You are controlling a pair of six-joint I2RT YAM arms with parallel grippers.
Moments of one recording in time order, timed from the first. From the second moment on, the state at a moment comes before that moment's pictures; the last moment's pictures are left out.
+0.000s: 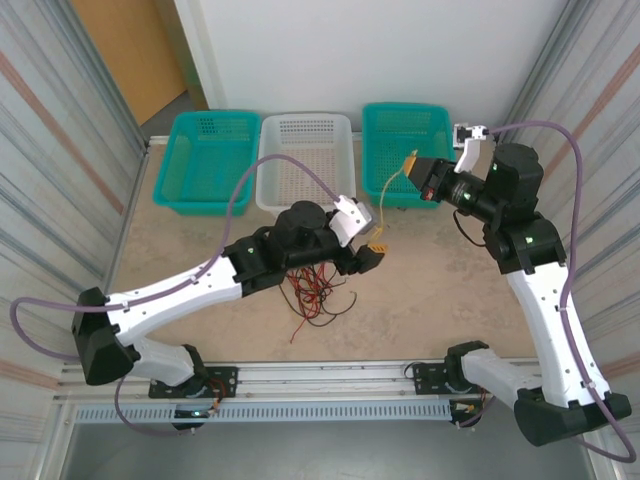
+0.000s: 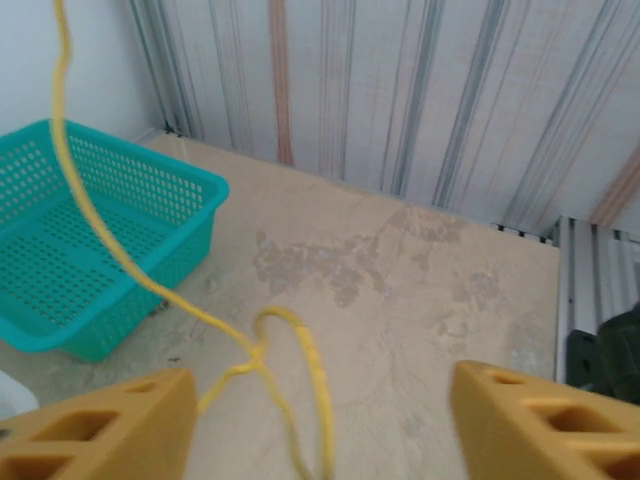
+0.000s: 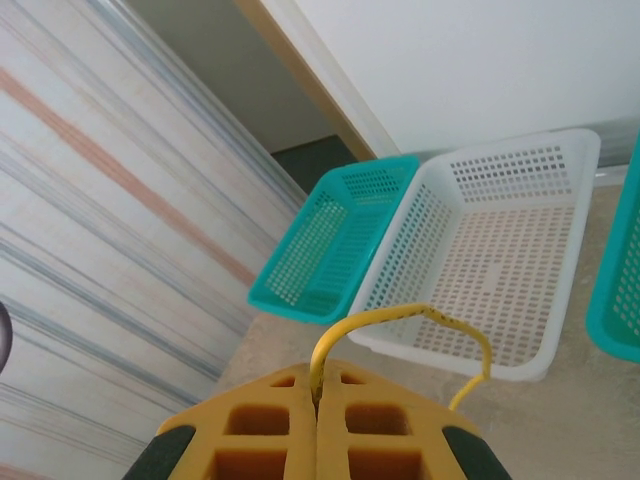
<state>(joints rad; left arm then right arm) -1.06 1.38 1.22 -0.14 0.05 0.03 0.24 1.01 1.34 -0.52 -0.49 0.57</state>
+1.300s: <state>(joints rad) -0.24 1.27 1.33 -0.27 -0.27 -0.22 0.27 0.92 1.20 -0.50 -0.50 0.69</state>
